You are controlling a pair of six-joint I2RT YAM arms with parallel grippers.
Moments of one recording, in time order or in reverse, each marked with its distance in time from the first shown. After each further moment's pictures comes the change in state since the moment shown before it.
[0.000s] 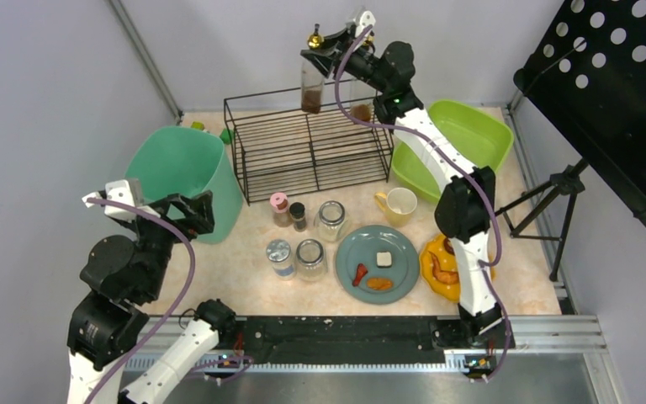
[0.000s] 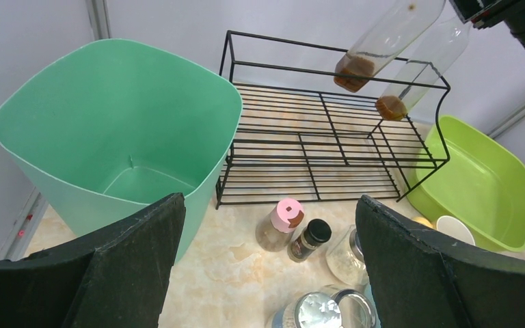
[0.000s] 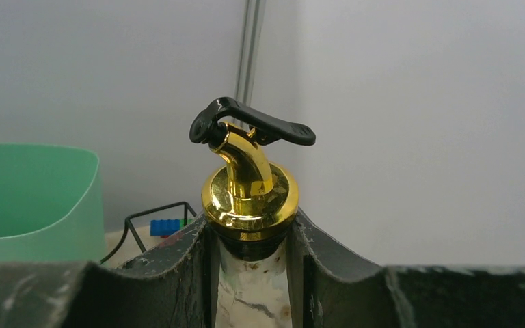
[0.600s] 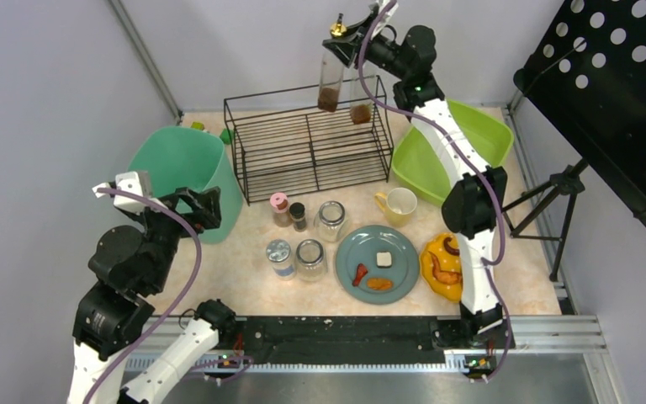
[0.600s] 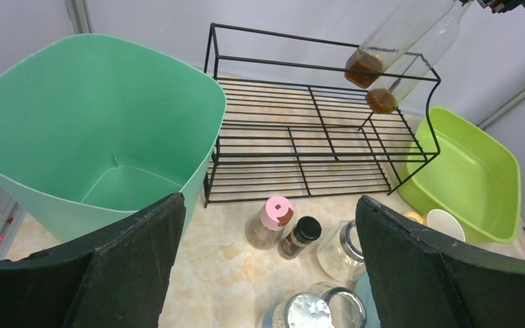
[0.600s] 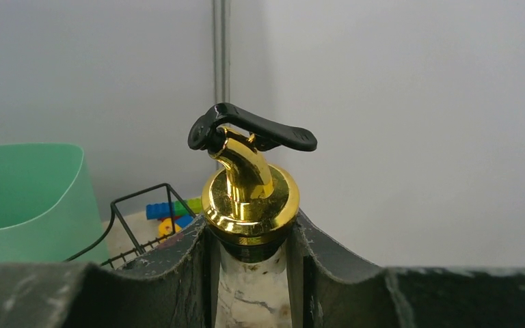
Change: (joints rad) left arm 0.000 0.036 -0.006 0.025 0.034 -0.011; right arm -0.098 0.006 0.069 -0.148 -0.053 0.066
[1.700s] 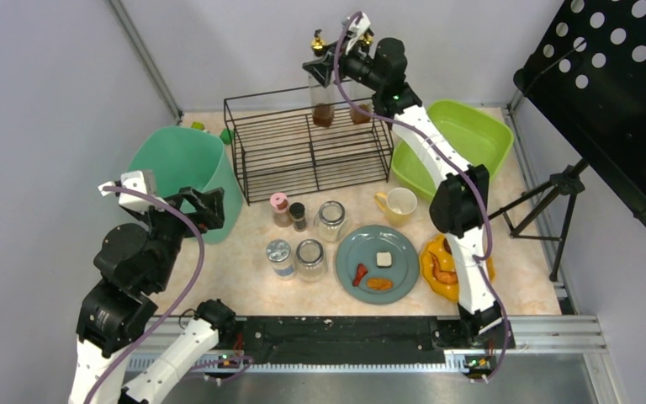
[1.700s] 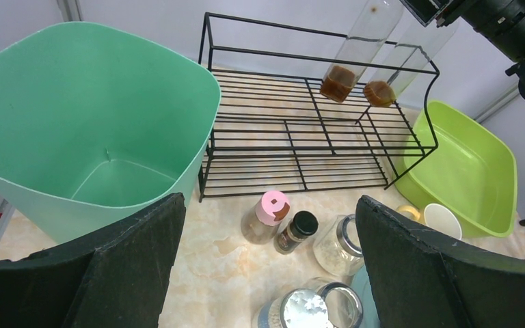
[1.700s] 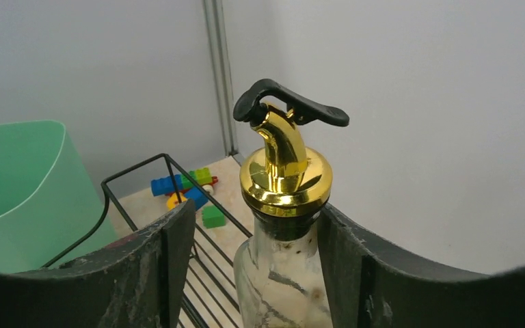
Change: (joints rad) left arm 0.000 0.005 -0.020 0.003 0.017 -0.021; right arm 0.068 0.081 0.031 -0.132 0.122 -0.033
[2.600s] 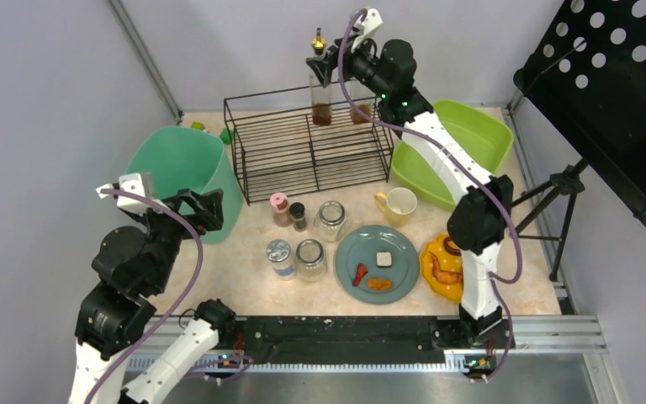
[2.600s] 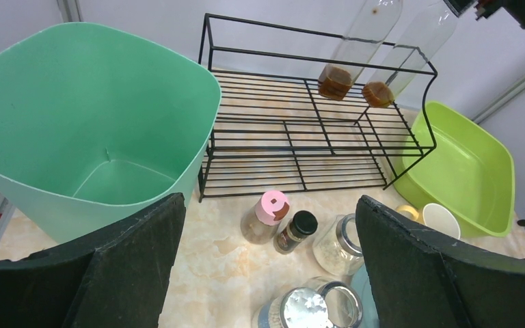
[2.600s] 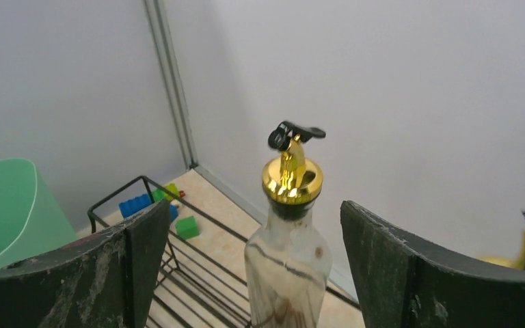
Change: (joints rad) left arm 0.000 -0.013 -0.003 -0.004 0.000 -0.002; right arm 0.055 -0.198 -0.186 -0.019 0.256 -0.053
